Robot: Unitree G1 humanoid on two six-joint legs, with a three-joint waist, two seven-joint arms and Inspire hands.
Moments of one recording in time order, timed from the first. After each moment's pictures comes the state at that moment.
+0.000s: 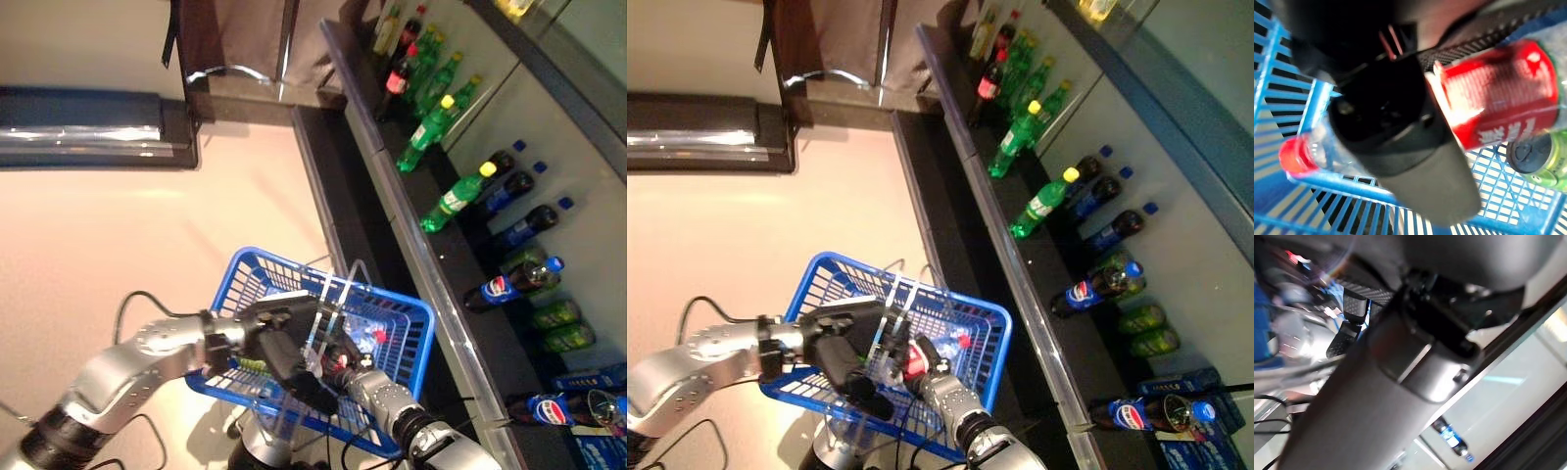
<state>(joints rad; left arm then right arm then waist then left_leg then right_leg) -0.21 0.83 -0.45 -0.40 -0.89 0.47 -0.48 -0.38 0.09 0.36 1.09 1.70 0.05 -0.34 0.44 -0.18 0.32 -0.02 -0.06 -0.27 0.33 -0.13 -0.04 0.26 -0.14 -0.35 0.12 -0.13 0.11</state>
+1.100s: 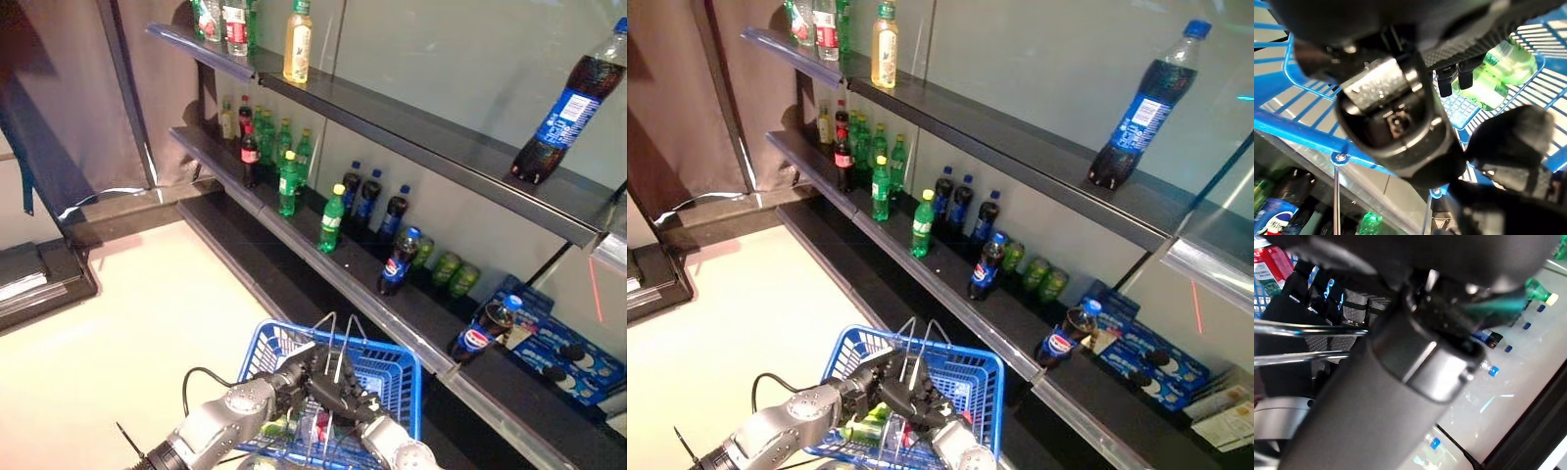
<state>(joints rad) -0.04 0.55 -0.67 -0.10 -0.67 0.36 -0.01 0.07 -0.05 0.48 0.44 1.37 0.06 -0.38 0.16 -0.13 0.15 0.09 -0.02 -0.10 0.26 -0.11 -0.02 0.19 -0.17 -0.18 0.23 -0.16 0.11</state>
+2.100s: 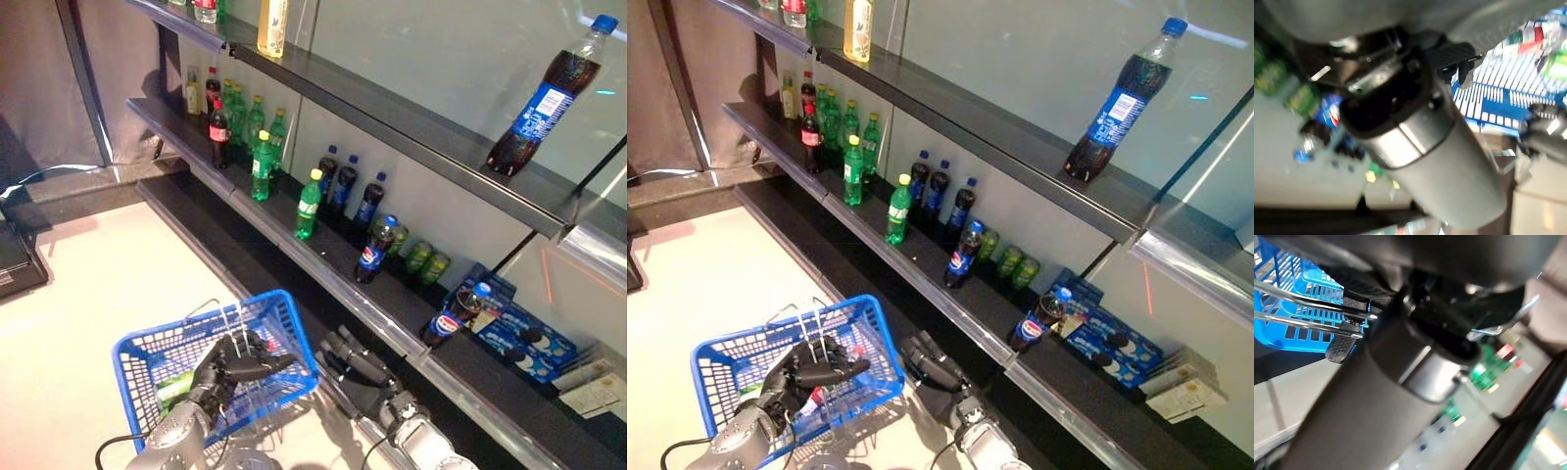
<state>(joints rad) 0.34 0.40 -0.02 -0.06 -0.69 0.19 -0.03 0.30 -0.14 0.28 0.00 1.14 0.27 0.11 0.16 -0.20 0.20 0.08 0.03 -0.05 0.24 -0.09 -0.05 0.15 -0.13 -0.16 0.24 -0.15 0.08</state>
